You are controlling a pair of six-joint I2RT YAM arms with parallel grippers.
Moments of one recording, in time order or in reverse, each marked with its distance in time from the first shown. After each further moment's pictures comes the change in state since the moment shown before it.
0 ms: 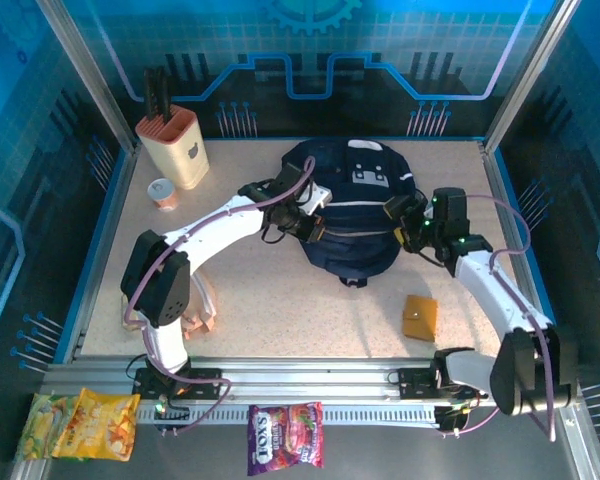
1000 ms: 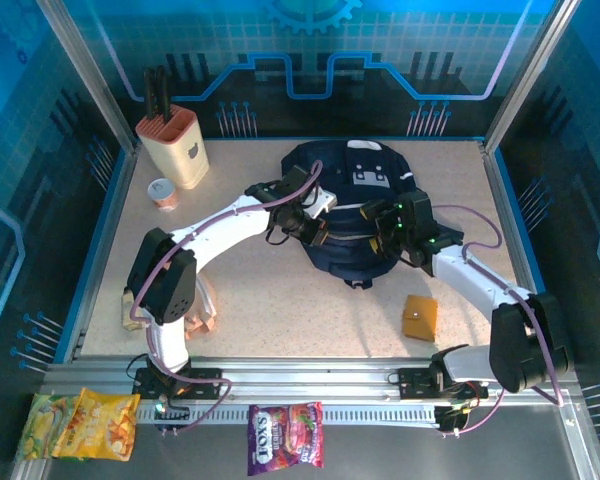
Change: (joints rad) left arm -0.014 0.037 0.025 -0.032 0.005 0.019; right arm 0.160 0.154 -0.013 0.159 0.107 0.267
